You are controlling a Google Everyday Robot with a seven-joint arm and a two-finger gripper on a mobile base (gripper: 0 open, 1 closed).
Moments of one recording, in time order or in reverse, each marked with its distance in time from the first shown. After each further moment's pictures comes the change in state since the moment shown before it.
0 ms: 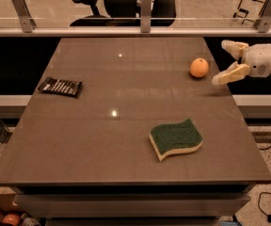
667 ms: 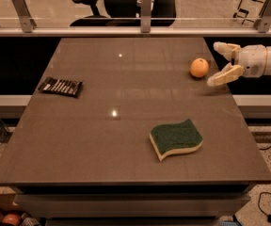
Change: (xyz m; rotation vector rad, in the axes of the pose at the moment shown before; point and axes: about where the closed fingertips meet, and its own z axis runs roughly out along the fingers) arm 0.004 0.006 0.017 -0.065 -0.009 0.006
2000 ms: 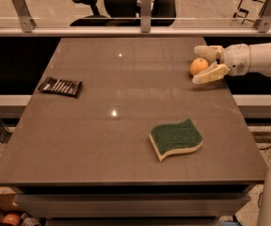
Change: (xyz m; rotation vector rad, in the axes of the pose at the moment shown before) arm -0.004 0.011 0.040 -0.125 -0.010 -0.003
